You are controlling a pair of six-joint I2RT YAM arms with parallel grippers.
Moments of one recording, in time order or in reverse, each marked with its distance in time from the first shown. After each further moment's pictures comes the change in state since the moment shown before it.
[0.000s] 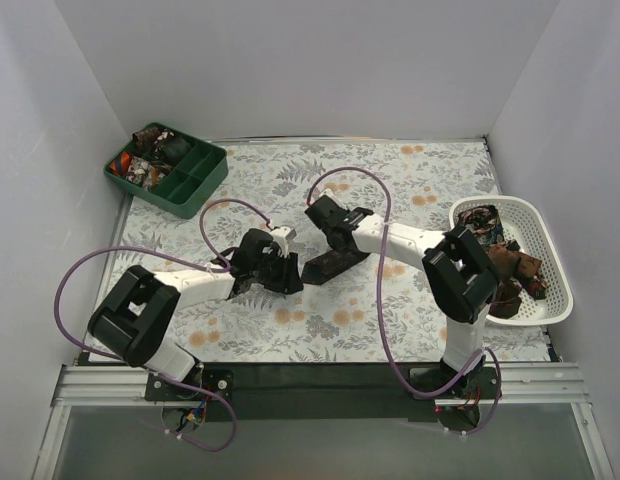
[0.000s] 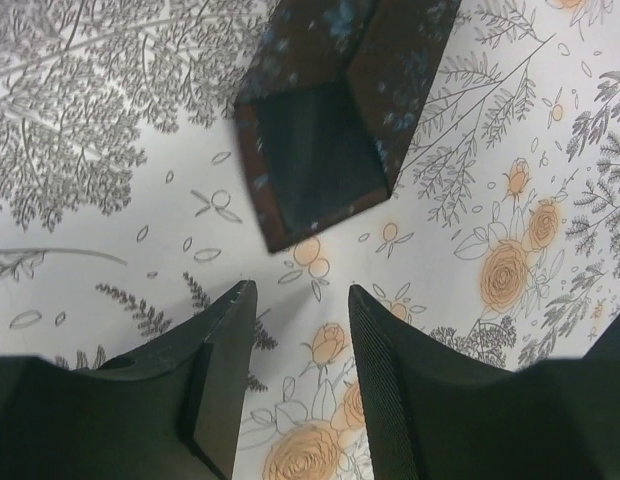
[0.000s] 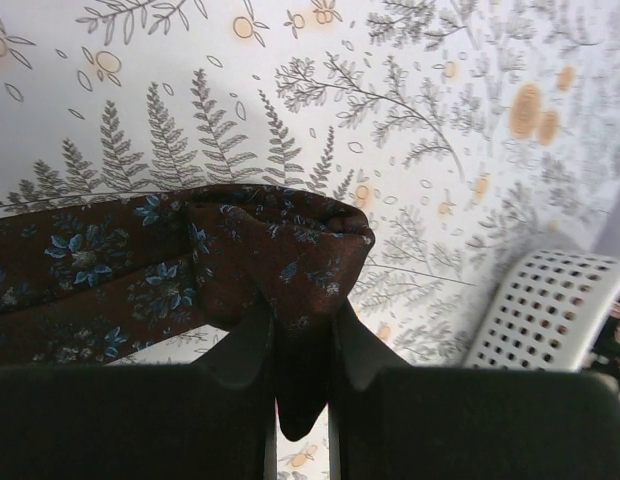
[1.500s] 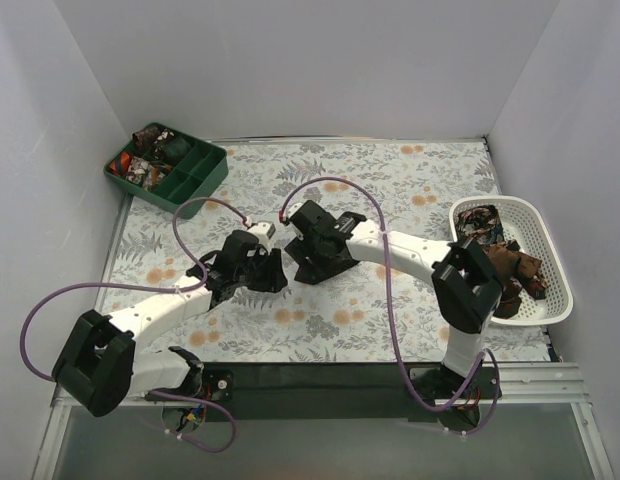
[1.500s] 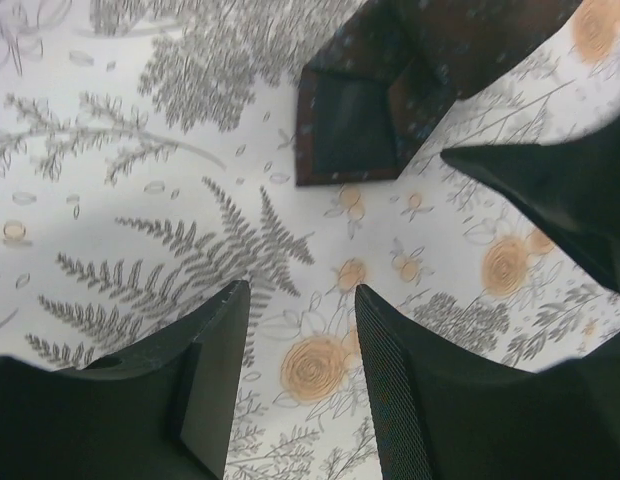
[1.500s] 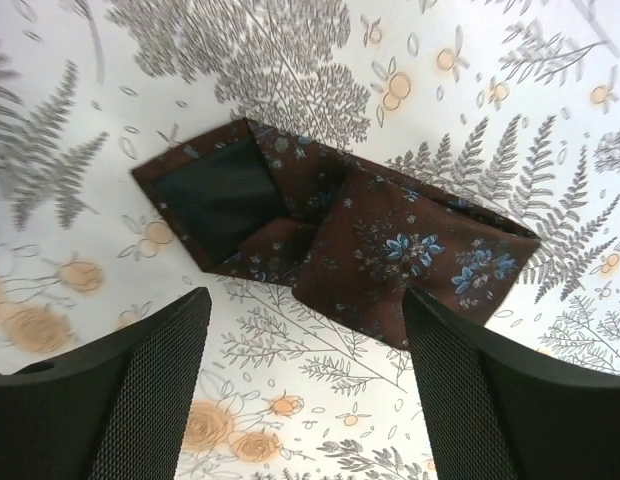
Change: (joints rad) left arm 0.002 -0.329 -0.043 -0.278 -0.205 -0.079; right arm 0.156 -0.009 0.061 -0.069 -0.376 0.037
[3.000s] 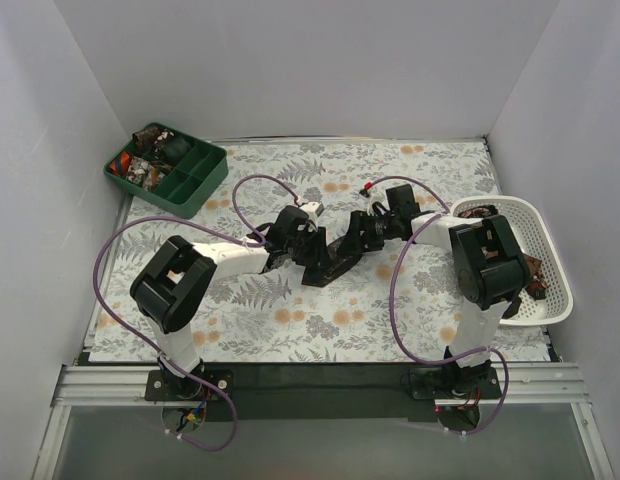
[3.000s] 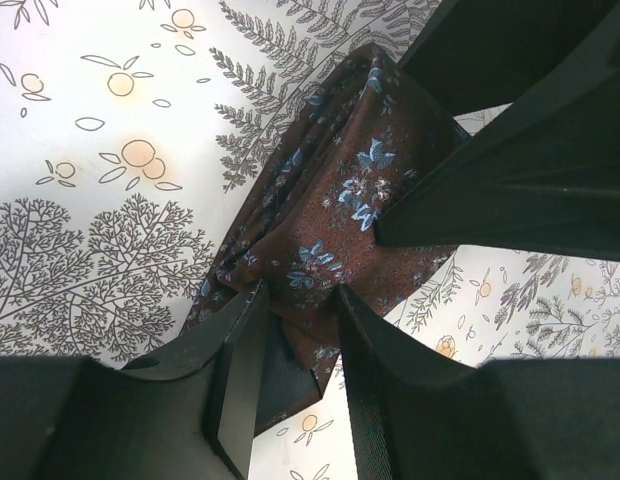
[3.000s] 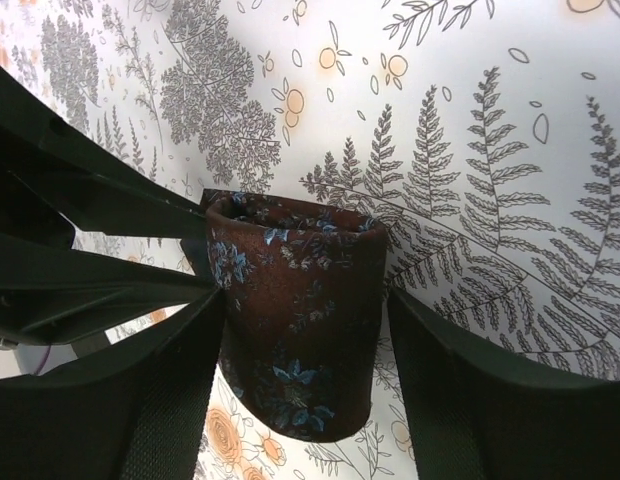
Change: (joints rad) left arm -0.098 0.595 0.399 0.241 0.084 -0.060; right arm -0.594 0.012 -0.361 0.569 -0.972 0.219
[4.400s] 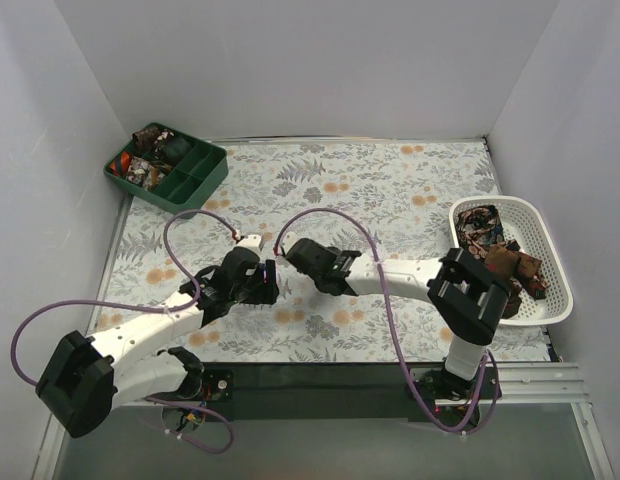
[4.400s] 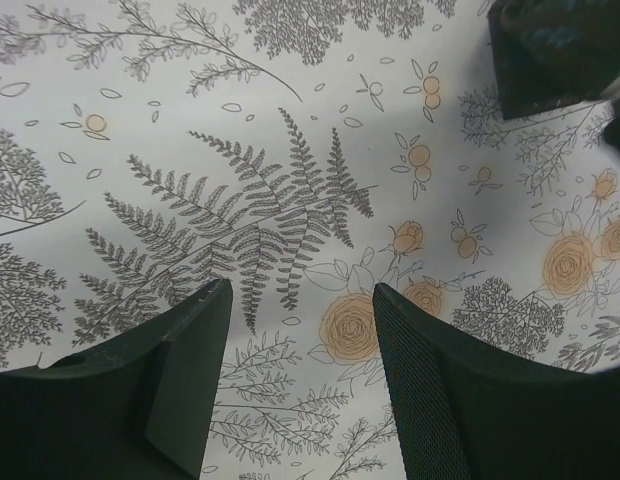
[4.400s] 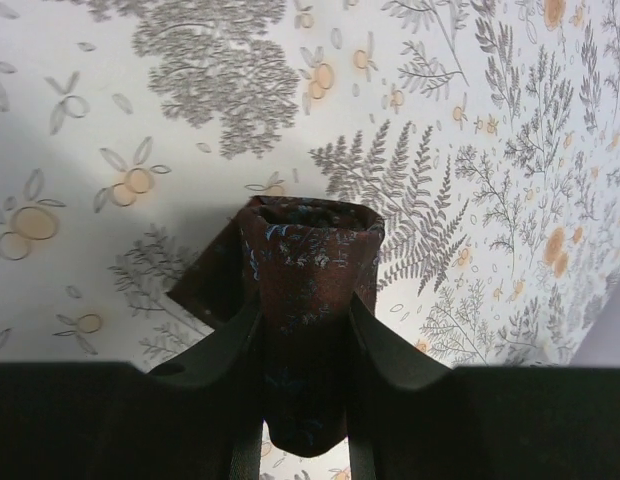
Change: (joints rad) left arm 0.000 -0.710 -0.444 -0.351 -0.320 -0.046; right arm 0.710 -0.113 0.071 -0.243 1.326 -0.463
